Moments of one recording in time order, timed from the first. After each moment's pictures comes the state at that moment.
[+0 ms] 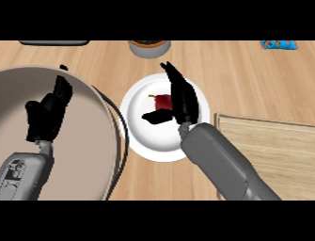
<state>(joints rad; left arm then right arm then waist) -0.28 0.25 -0.05 -1.42 -0.02 0.08 0.10 -0.74 0.00 0.49 -0.90 0.32 -0.62 0.28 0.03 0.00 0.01</state>
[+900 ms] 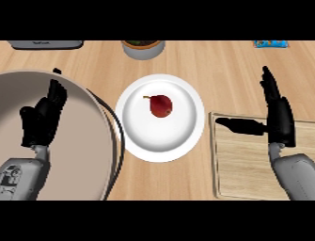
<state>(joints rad) -0.24 0.25 -0.03 -1.44 -0.03 0.09 0.09 -0.28 -0.31 0.18 -1.40 0.07 -0.46 0.09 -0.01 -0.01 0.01</state>
